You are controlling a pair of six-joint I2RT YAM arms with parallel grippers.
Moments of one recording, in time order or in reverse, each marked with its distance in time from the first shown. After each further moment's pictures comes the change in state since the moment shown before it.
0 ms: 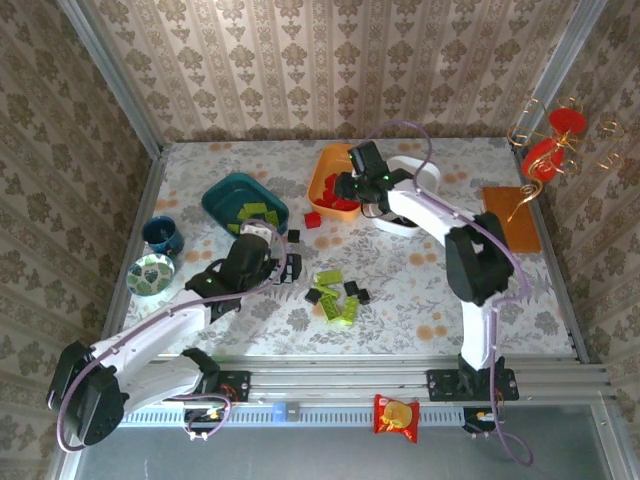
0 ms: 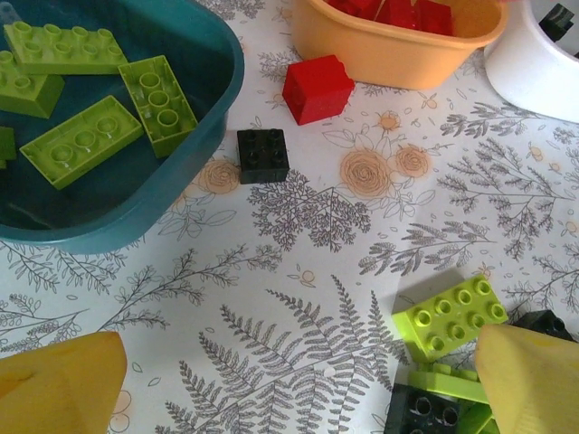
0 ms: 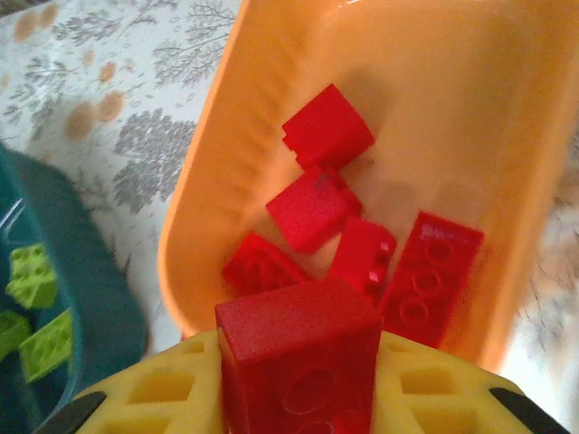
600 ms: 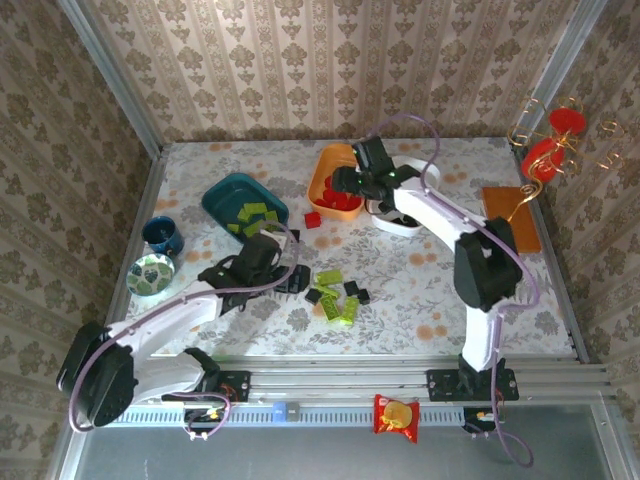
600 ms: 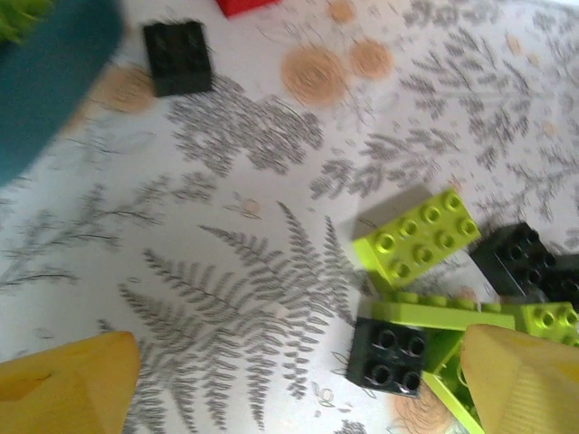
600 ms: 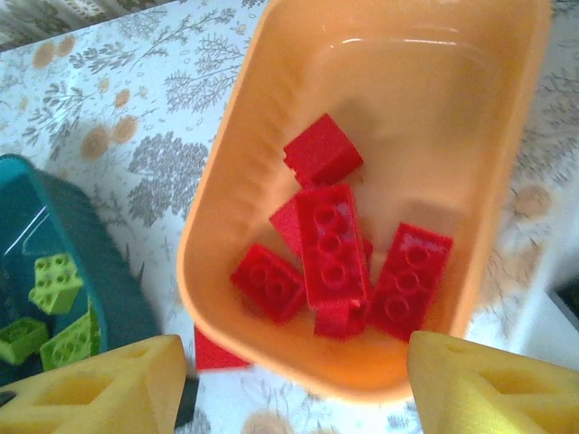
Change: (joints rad) left arm -0.024 0.142 0.034 -0.037 0.179 0.017; right arm 0.000 -0.148 -0.086 -0.029 0.017 0.000
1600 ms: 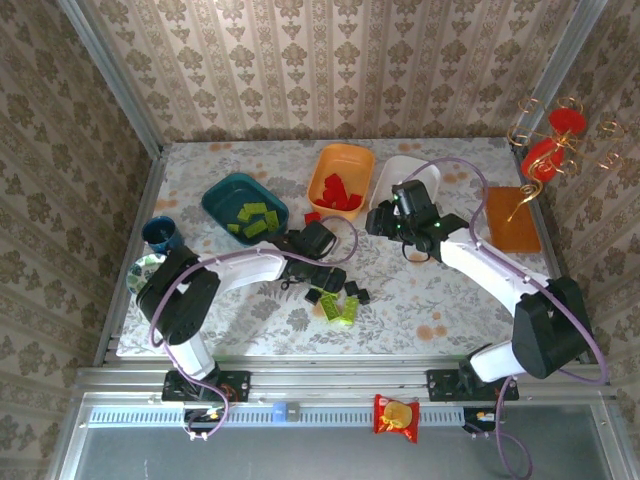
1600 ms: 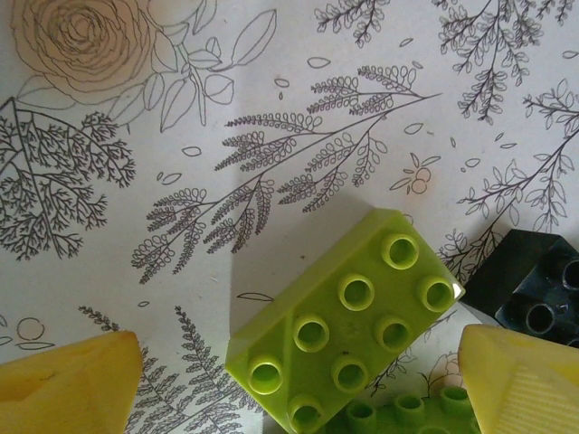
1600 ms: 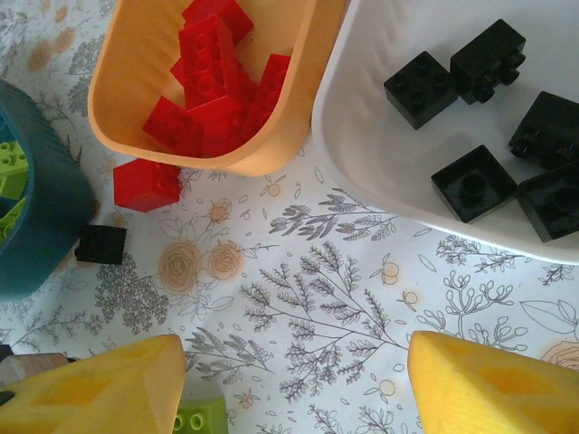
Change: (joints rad) left arm -0.108 0.555 0.362 -0.087 0.023 0.128; right arm -0.034 -0.466 -0.557 0.052 0.002 0.019
